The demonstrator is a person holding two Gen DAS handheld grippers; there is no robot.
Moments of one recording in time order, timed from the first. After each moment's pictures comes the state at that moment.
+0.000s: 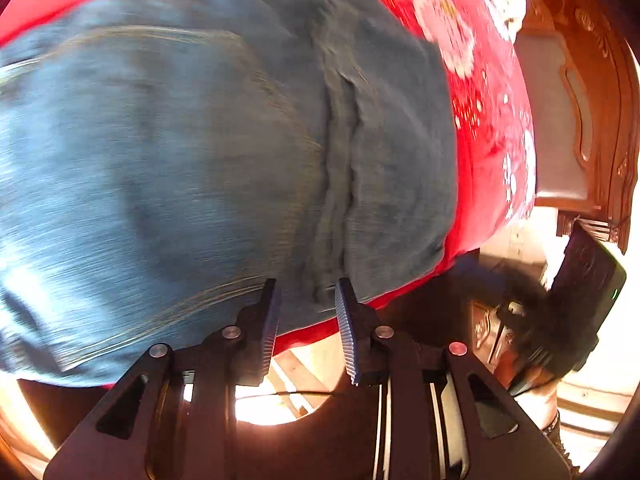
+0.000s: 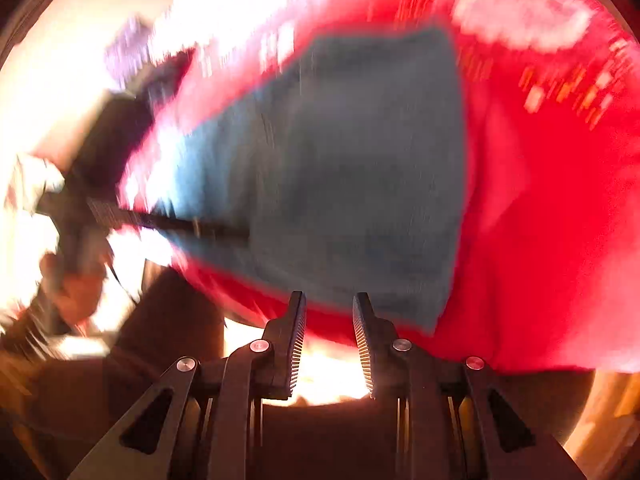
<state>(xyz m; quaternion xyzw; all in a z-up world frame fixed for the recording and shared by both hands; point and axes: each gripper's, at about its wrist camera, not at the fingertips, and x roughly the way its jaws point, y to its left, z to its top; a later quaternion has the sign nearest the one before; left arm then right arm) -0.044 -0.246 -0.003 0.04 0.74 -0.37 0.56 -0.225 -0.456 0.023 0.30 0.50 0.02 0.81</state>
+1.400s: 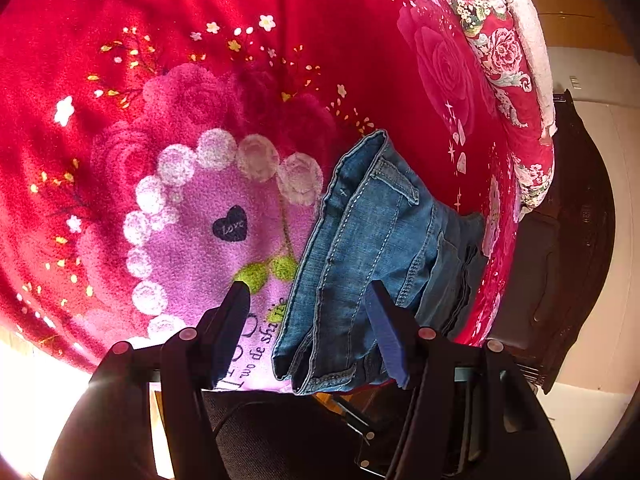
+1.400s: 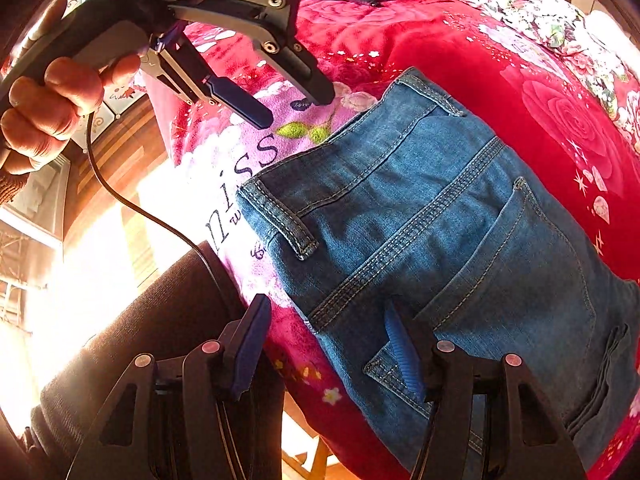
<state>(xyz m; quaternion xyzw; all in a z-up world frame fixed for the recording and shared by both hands) 0.103 -0.011 -0.039 -0.19 0.73 -0.25 0.61 -0.052 -0.131 0.002 -0.09 0.56 0.18 0.81</state>
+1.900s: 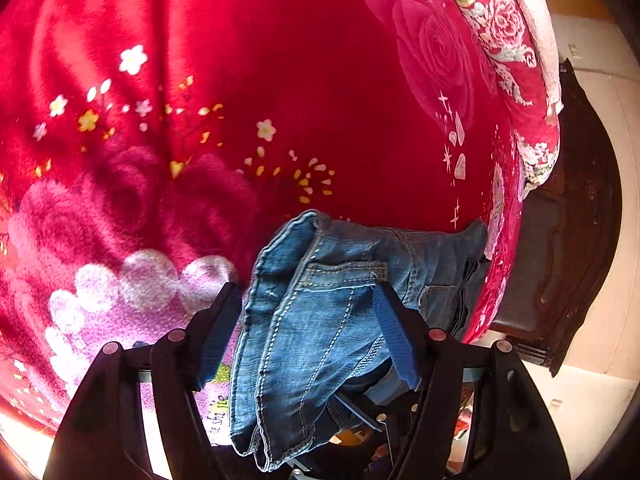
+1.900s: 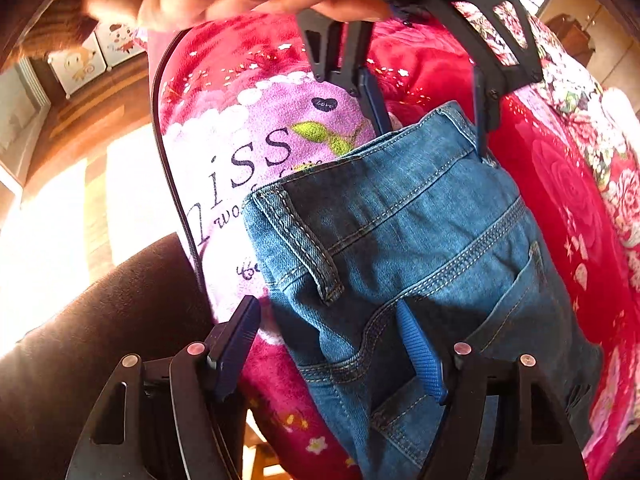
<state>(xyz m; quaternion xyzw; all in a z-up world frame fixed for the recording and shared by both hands) 0.147 -0.077 -0.051 -0.13 0.74 -0.29 0.59 -0.042 -0.085 -0.021 -0.25 0.50 0.16 0.81</state>
